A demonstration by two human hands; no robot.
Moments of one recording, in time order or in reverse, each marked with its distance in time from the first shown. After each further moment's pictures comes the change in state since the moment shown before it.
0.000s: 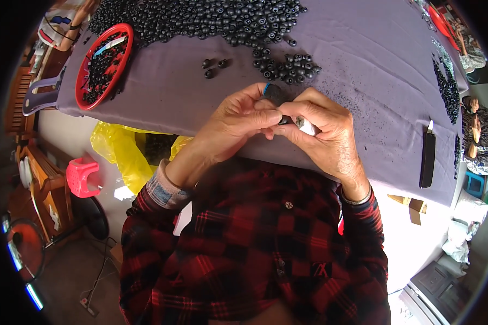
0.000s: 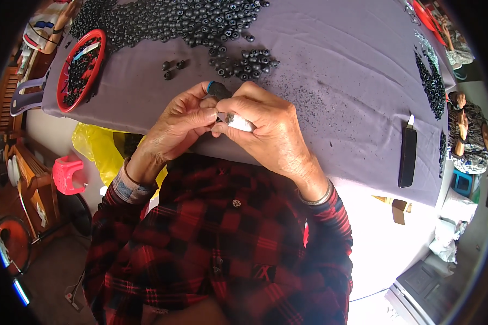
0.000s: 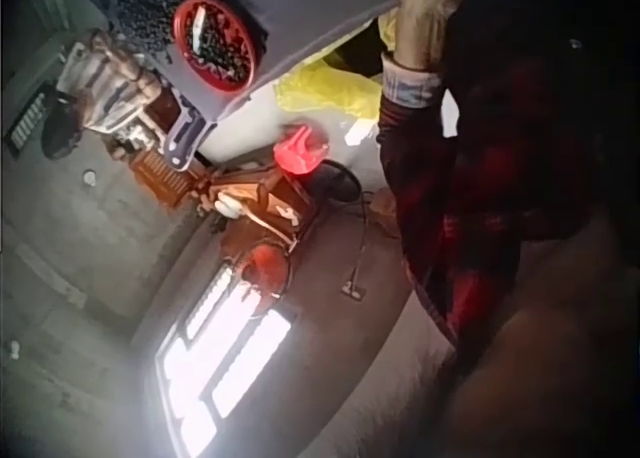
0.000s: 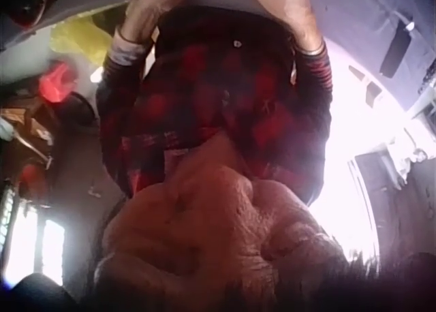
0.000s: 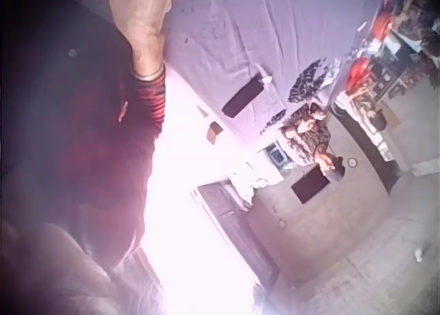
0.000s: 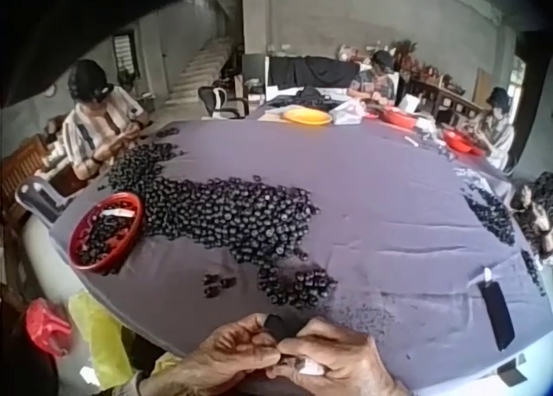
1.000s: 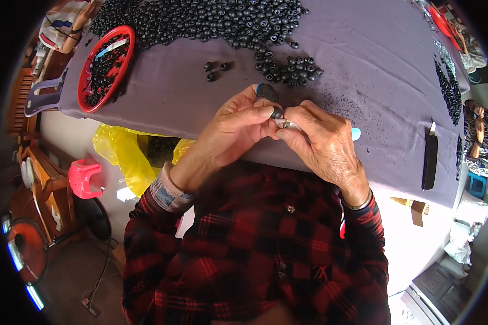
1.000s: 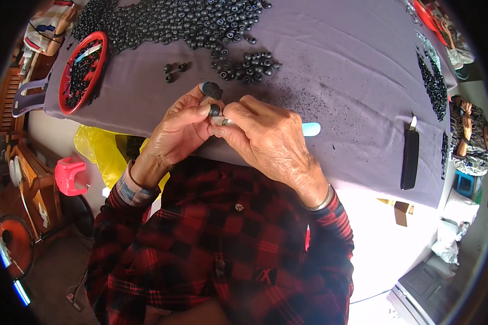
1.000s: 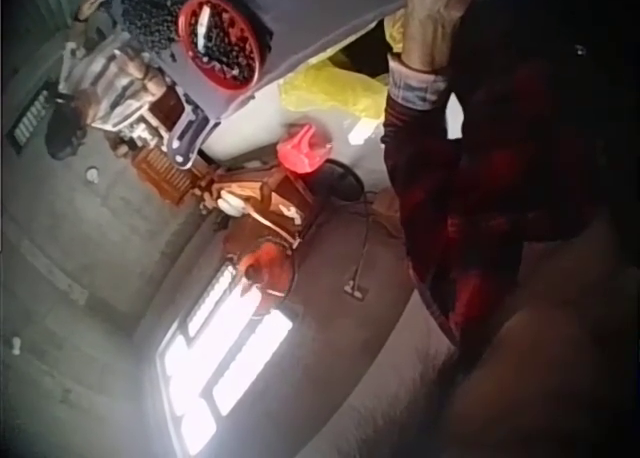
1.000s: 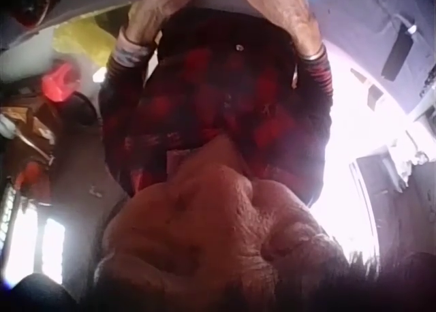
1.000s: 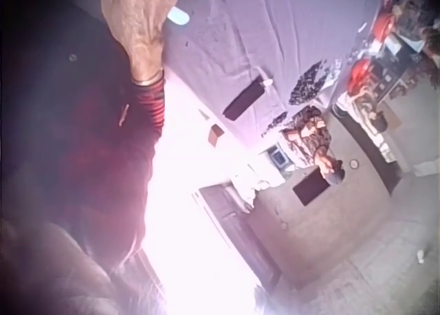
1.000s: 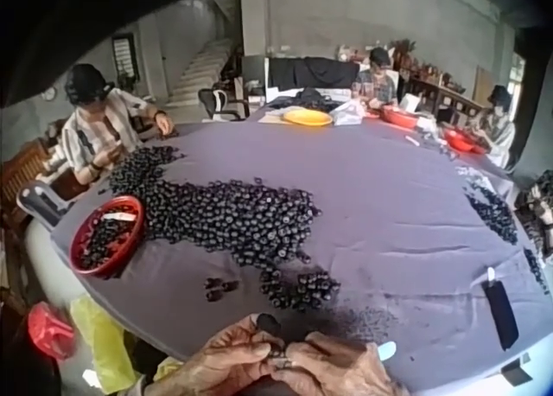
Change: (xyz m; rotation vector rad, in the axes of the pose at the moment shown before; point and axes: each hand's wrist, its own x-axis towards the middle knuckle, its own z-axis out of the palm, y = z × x) left_hand 0.002 -0.003 -0.002 -0.253 -0.048 0.049; right_hand -0.003 -0.005 0.000 -0.336 -0.070 -0.054
